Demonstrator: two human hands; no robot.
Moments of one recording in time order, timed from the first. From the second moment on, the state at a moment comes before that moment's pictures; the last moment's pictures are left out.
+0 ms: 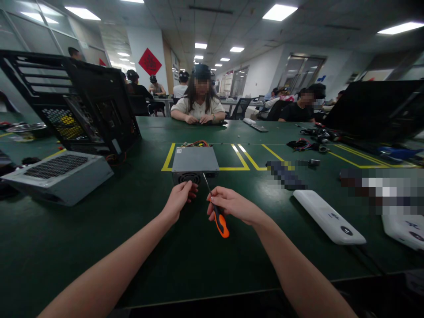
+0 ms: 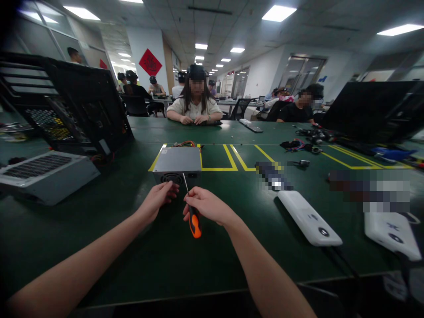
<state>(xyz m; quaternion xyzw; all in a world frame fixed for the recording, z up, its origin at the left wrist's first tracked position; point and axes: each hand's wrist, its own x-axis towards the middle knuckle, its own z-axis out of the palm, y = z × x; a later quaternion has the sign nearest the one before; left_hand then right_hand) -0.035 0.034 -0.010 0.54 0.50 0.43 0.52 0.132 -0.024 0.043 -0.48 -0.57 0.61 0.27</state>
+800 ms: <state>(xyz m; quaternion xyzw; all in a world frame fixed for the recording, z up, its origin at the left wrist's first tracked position) -0.014 0.043 -0.015 0.59 0.43 0.44 0.53 0.157 -0.008 0.046 -0.54 -0.51 0.54 0.40</state>
